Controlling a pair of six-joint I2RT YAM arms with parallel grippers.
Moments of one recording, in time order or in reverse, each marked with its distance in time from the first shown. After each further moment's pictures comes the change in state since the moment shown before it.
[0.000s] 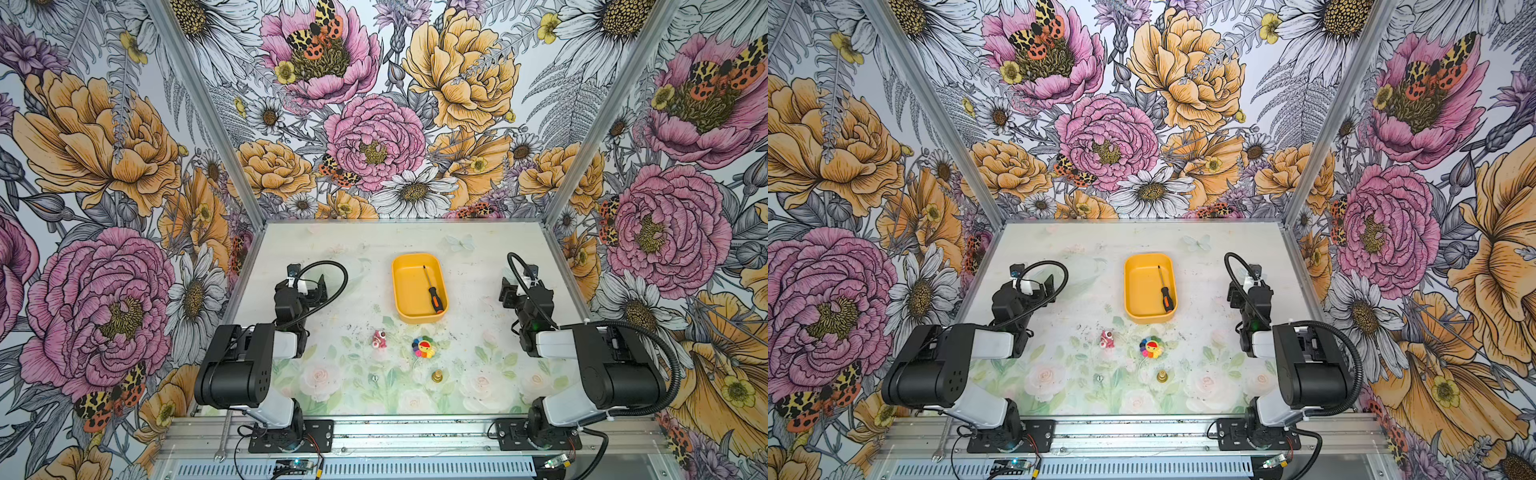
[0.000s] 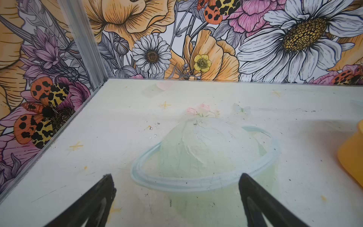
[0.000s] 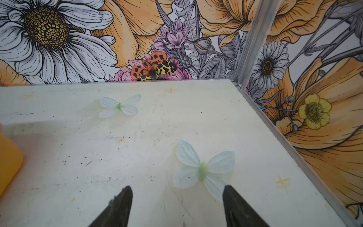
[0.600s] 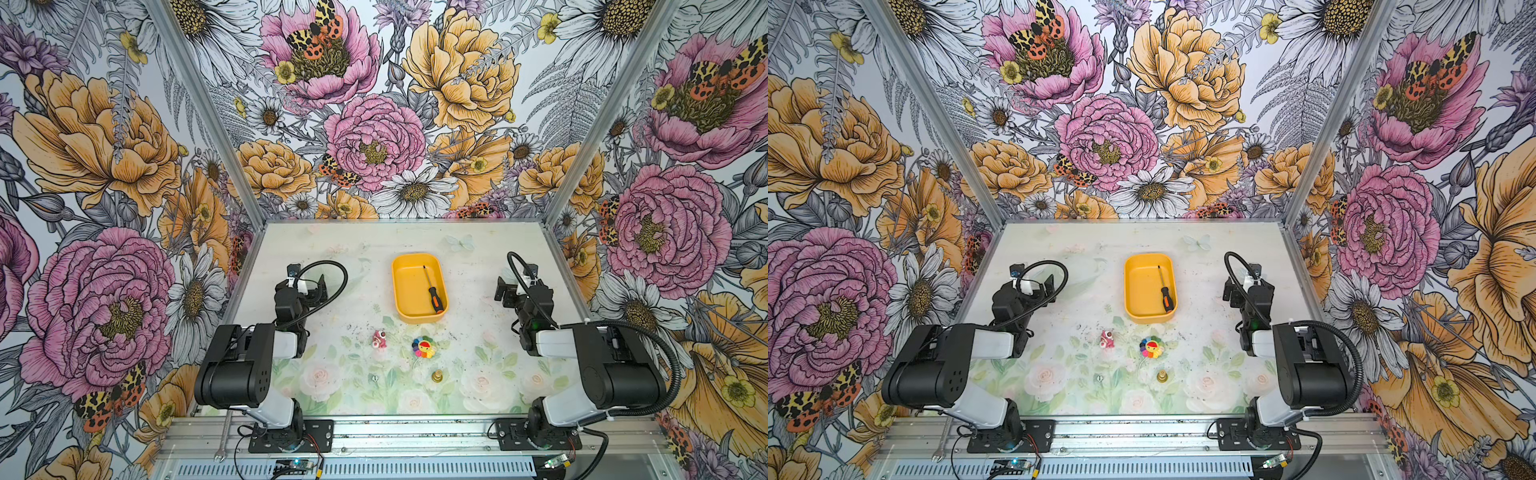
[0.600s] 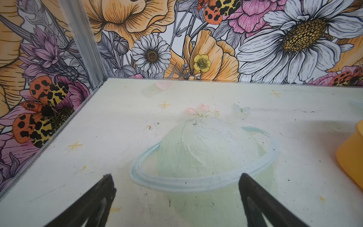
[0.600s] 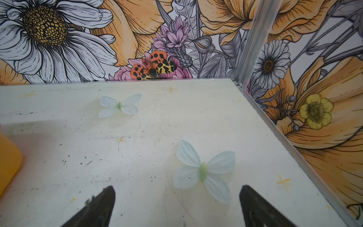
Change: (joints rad) left arm 0.000 0.000 0.000 0.000 0.000 -0.002; right arm 0.000 0.000 0.010 -0.018 0.000 -0.001
